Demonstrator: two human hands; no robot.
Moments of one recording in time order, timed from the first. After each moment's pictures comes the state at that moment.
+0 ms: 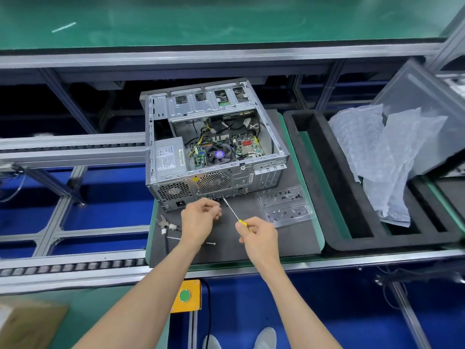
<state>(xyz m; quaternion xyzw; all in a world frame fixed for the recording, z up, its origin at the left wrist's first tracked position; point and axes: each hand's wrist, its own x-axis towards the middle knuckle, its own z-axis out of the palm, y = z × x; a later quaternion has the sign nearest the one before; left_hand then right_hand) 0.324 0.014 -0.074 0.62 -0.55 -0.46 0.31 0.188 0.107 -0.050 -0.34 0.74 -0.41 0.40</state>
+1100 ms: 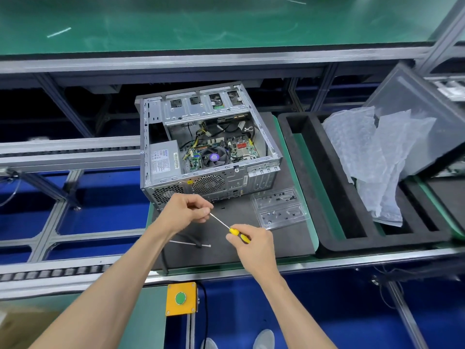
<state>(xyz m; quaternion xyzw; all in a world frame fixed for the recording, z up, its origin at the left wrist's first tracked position) 0.358 -0.007 -0.022 0.50 -0.60 -0.58 0.22 0.184 0.122 -0.056 -0.48 0.72 -0.39 0.33</state>
